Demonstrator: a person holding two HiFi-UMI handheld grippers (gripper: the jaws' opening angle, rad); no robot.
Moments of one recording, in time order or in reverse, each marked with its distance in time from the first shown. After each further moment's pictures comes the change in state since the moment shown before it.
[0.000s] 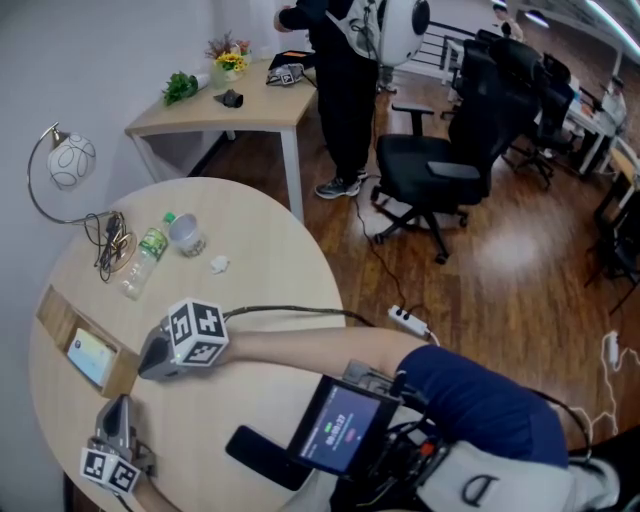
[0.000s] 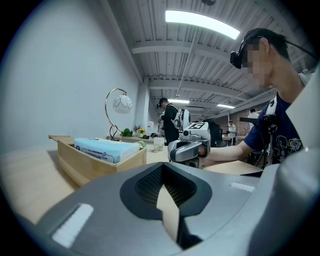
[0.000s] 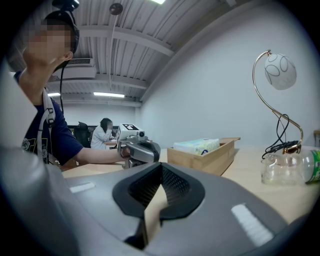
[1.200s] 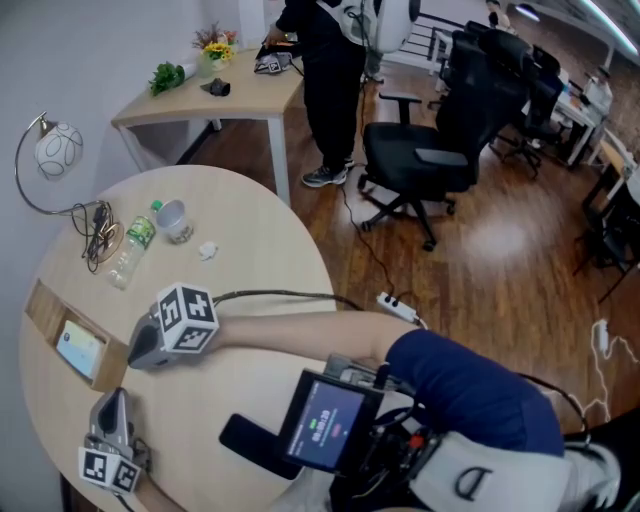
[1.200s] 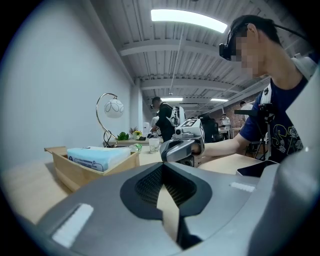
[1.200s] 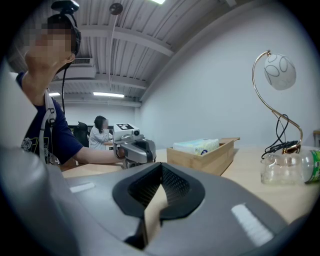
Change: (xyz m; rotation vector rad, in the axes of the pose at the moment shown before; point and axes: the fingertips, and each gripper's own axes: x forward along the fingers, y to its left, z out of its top) left arm 0.003 -0.020 0.004 0.111 0.009 -0.018; right arm -0.001 0.000 0.001 -0.001 -0.002 -0.004
